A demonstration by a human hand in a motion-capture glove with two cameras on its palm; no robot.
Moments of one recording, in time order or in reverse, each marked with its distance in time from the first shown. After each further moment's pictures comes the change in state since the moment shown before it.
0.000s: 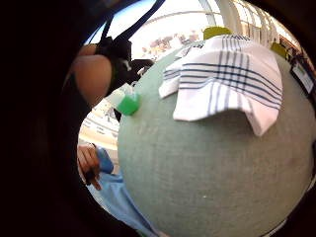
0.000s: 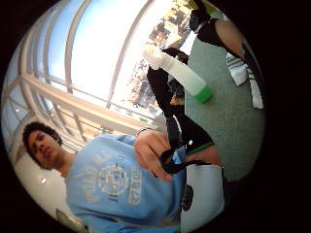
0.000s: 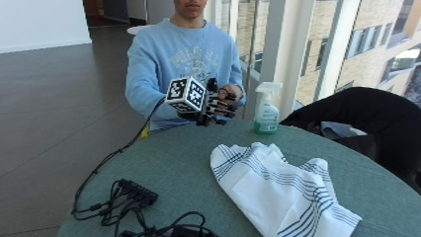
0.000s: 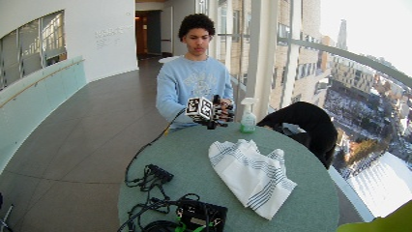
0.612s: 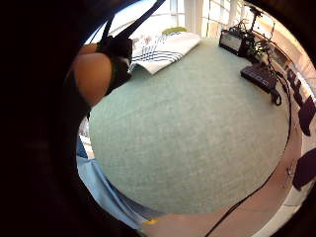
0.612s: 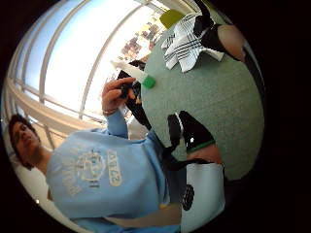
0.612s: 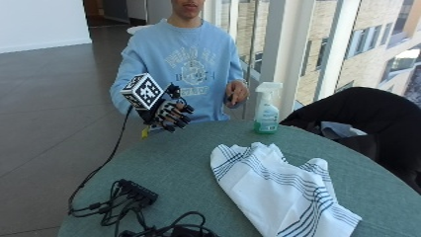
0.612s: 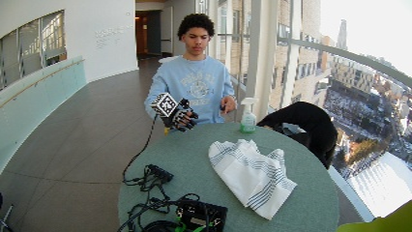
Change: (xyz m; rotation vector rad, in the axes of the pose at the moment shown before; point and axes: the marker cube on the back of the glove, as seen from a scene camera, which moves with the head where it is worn) arm 0.041 0.120 -0.078 0.090 0.322 0.165
